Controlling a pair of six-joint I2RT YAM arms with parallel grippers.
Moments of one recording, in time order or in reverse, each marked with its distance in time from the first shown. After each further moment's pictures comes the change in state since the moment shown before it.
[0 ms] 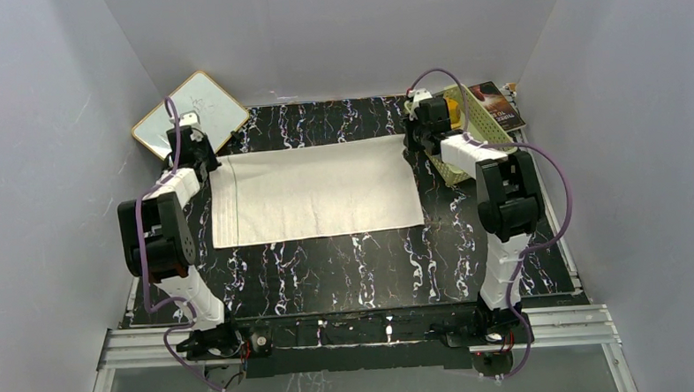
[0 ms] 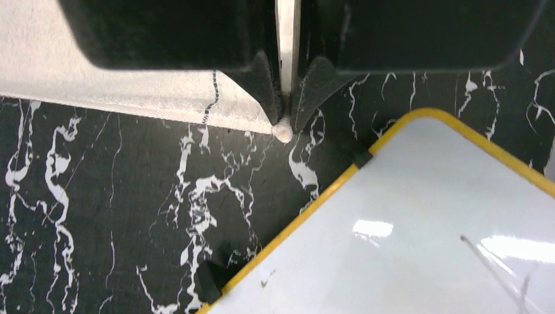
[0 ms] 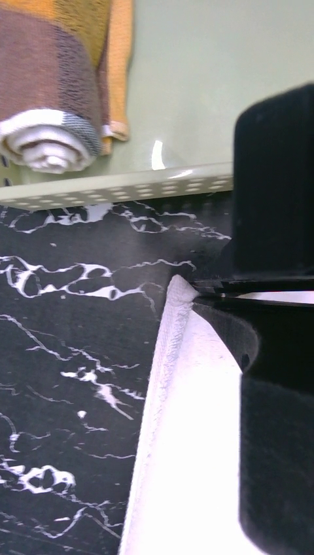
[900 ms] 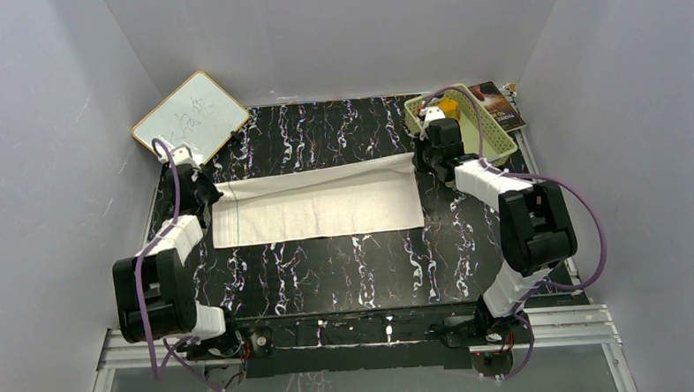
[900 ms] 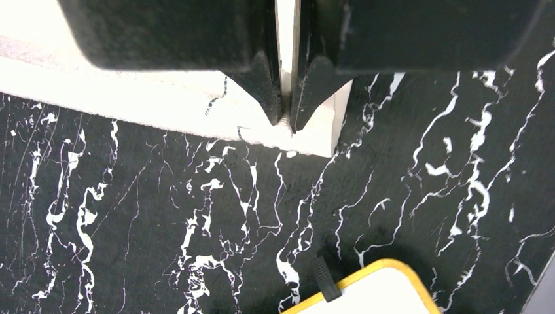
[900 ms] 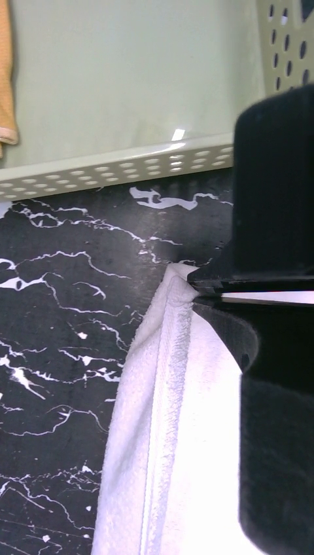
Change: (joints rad) left arm 0.003 -0.390 -0.465 0.133 -0.049 -0.166; right arm 0.024 -0.318 -0.360 0.045 0.040 0.044
